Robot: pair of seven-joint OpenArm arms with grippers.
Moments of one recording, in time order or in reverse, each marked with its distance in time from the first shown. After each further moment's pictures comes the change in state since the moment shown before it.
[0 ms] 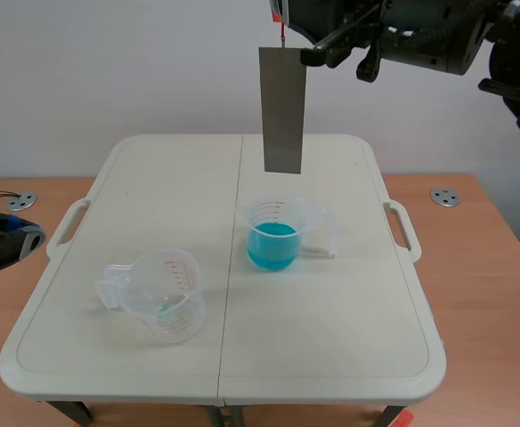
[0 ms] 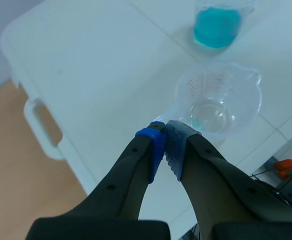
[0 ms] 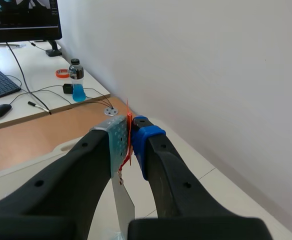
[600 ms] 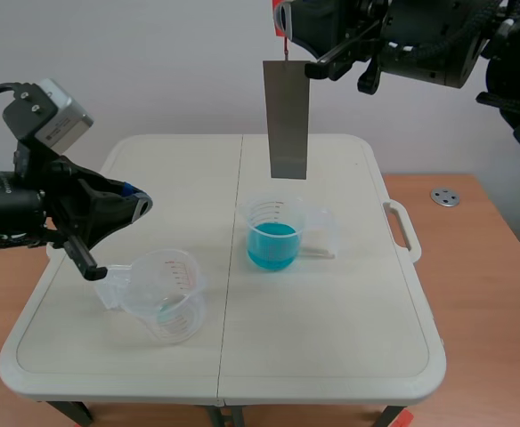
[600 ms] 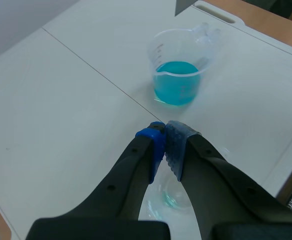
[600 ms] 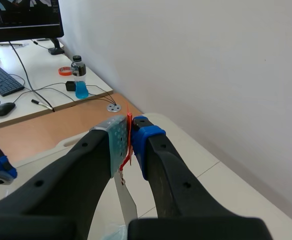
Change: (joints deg) left arm -30.5 9.6 25.0 -10.1 2.4 -1.1 3.4; right arm 0.0 0.0 0.0 -2.2 0.0 1.7 1.4
